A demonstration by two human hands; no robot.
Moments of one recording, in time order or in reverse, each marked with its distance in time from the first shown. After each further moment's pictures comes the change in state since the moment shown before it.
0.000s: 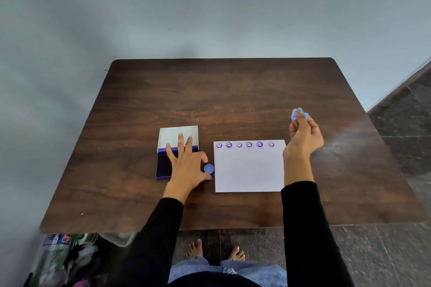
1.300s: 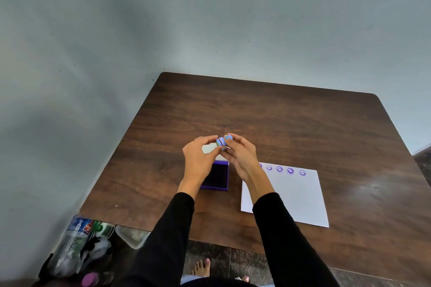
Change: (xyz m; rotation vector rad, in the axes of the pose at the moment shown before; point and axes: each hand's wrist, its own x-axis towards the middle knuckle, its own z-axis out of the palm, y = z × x) left_hand 0.001 -0.027 -0.044 -0.848 0.643 -0.146; right_hand -0.111 0.091 0.075 -0.373 -0.840 0.430
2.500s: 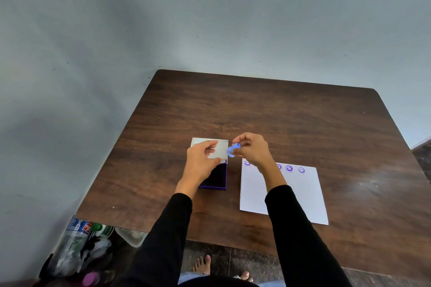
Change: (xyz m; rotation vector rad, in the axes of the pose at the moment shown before) left_hand 0.003 -0.010 0.002 0.023 -0.252 -0.137; right_hand 0.017 -0.021 -0.035 -0.830 0.009 -0.185
